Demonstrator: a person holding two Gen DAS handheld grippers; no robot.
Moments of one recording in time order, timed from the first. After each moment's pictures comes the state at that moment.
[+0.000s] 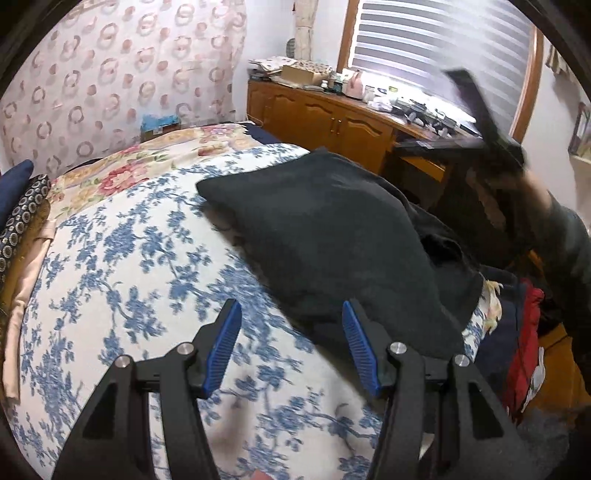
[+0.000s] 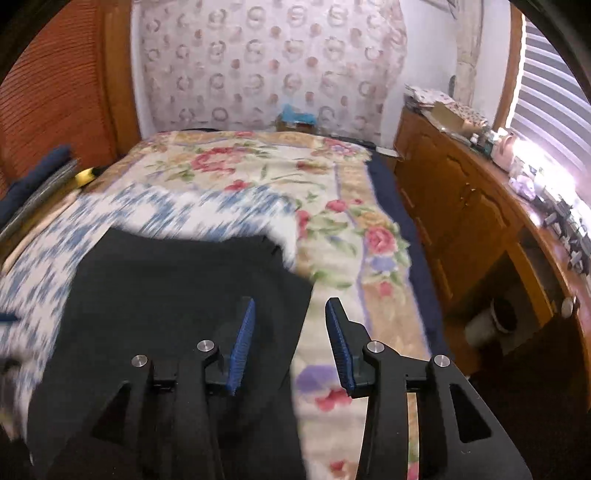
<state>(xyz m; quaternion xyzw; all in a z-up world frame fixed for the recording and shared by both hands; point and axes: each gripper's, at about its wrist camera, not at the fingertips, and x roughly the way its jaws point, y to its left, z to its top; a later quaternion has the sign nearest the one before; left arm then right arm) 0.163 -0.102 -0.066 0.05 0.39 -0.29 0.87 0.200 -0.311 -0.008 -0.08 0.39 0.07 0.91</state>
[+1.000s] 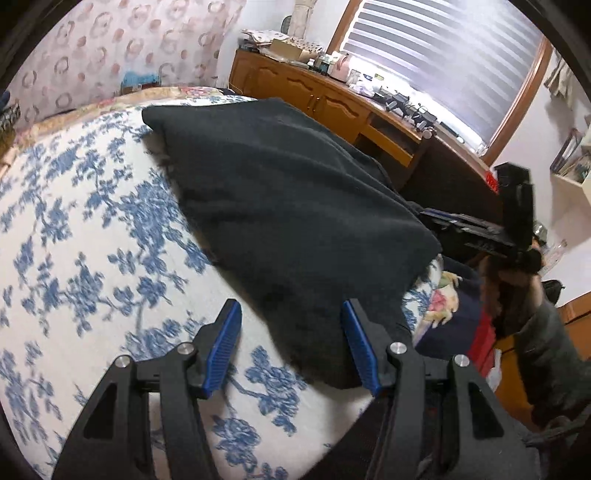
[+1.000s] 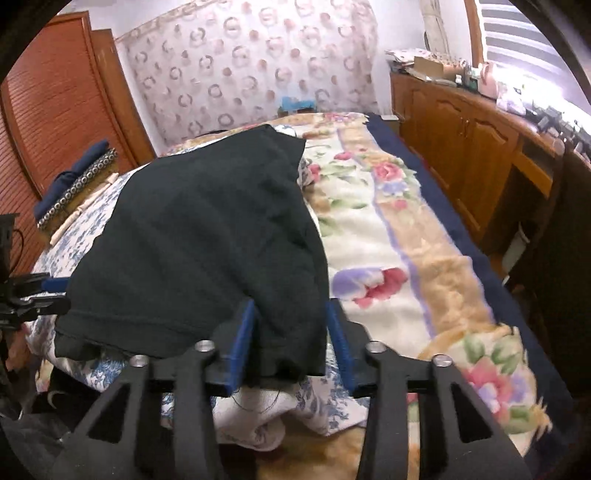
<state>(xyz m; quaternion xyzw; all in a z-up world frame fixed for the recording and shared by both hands) 0.117 -0.134 -0.102 -0.03 0.45 -0.33 0.83 0.058 -0.366 -0.078 0.04 0.40 0.08 0.91</state>
